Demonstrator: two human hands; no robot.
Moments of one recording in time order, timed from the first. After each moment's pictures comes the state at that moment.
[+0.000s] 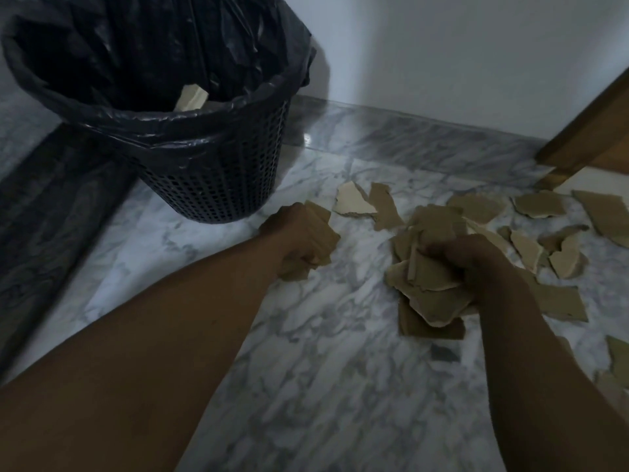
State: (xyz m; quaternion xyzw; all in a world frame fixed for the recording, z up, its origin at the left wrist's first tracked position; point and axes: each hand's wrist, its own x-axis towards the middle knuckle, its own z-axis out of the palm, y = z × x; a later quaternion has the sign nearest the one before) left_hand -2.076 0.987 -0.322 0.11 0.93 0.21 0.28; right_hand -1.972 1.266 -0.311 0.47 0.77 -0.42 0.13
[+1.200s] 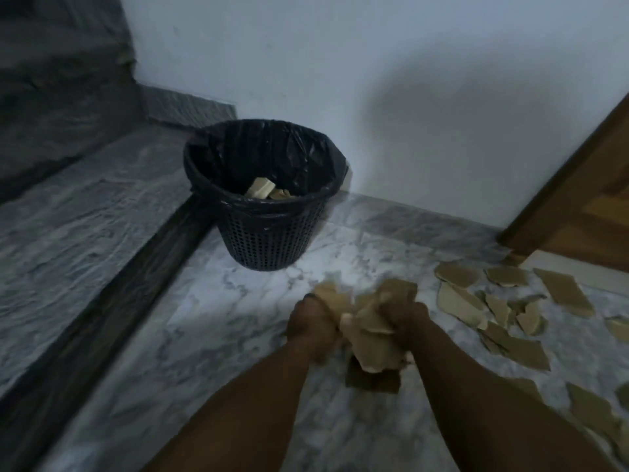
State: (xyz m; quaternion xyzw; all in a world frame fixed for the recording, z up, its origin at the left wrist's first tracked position) left_hand -1.937 0.944 -0.270 -0.03 0.93 0.33 0.15; right_hand -1.939 1.120 -0.268 0.42 0.77 -0.46 0.13
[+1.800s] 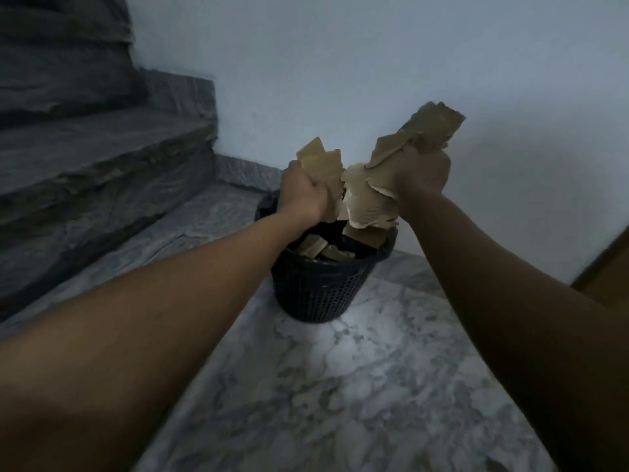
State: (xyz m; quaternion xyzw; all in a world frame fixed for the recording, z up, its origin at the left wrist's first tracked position) left_hand -2.082 0.817 -0.033 0.01 0.82 0.55 -0.15; right_hand -2.080 0.983 0.016 0.17 0.72 -0.60 -0.31
